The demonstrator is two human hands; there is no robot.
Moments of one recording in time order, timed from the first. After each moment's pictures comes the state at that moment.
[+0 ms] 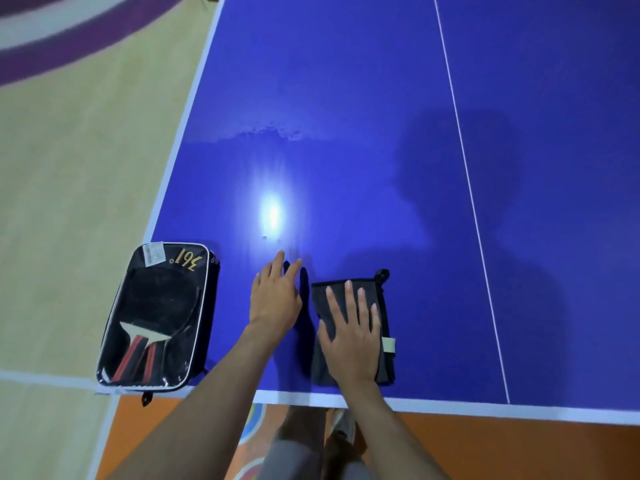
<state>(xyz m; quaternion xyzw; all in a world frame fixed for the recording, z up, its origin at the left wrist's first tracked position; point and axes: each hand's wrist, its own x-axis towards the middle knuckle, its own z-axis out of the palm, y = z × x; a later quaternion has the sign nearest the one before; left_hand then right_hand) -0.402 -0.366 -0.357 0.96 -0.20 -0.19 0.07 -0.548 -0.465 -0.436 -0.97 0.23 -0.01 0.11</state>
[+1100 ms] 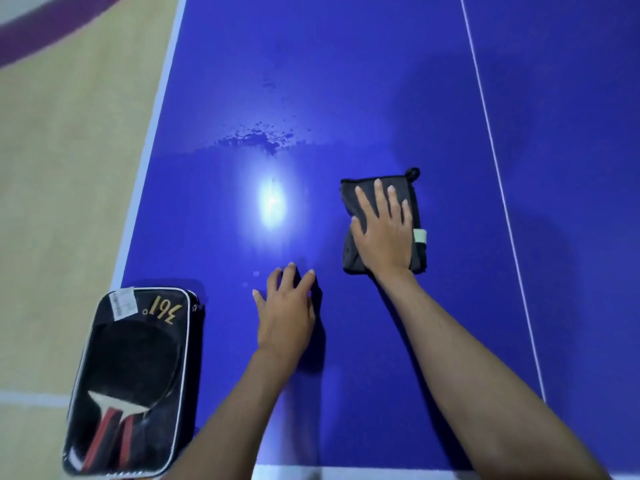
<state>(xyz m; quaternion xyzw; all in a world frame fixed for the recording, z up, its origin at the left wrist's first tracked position) -0.343 -0.411 -0.390 0.96 -0.22 -0.16 0.05 -0.322 -0.630 -0.443 -0.96 0.24 -0.07 0.09</state>
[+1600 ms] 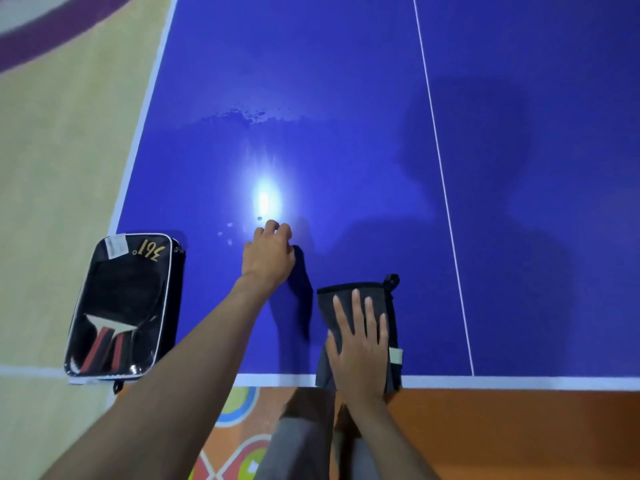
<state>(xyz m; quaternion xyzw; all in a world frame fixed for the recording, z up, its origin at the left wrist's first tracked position) -0.380 -0.442 -0.352 0.96 -0.22 -0.17 0.06 -0.626 -0.505 -0.439 -0.96 0.25 0.00 0.10</state>
